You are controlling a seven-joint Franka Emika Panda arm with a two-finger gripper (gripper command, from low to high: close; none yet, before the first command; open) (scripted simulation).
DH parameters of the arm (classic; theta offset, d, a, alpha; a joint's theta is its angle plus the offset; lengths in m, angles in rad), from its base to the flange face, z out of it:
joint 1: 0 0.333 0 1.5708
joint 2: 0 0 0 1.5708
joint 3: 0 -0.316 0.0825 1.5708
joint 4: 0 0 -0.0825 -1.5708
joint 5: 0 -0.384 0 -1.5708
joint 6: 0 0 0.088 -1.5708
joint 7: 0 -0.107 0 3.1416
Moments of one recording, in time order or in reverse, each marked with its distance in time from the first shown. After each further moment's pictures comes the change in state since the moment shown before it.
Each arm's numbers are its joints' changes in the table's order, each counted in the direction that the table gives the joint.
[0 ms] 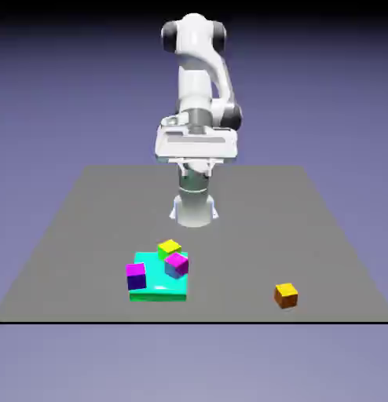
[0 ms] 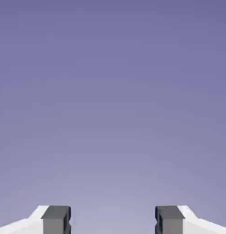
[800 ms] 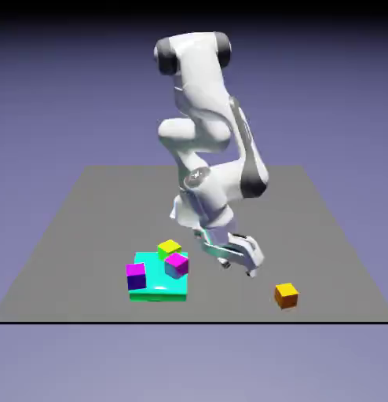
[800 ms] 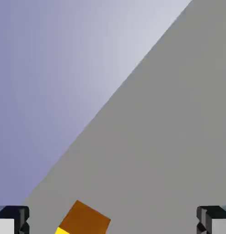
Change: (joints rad) arm -0.275 -0.870 -0.442 -0.462 -0.637 -0.469 -0.577
